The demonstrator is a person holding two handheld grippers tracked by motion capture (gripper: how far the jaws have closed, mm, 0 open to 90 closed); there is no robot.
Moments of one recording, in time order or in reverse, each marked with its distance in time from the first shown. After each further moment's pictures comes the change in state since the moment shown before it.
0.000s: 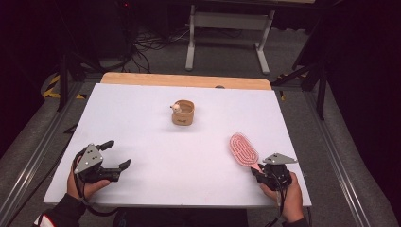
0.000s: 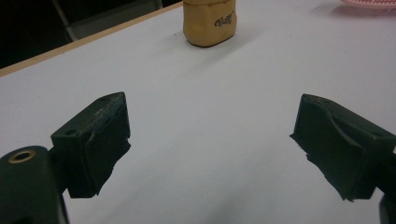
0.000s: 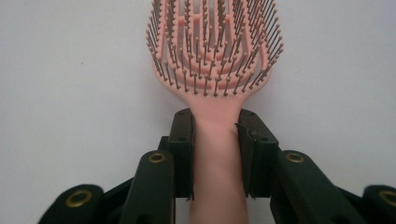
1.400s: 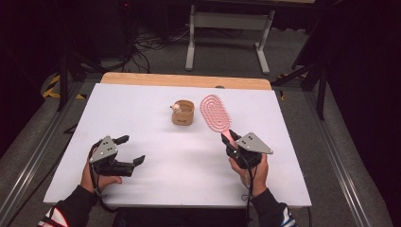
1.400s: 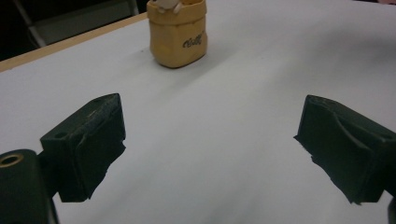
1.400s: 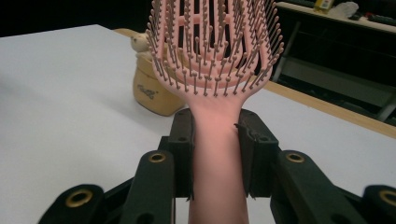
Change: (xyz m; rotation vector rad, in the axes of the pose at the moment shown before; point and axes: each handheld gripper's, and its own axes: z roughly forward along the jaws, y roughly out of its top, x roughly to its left) left arm -0.011 0.028 0.031 -0.006 -0.102 -0.022; right arm 0.060 0.083 0.021 -0.514 -0.017 -0.127
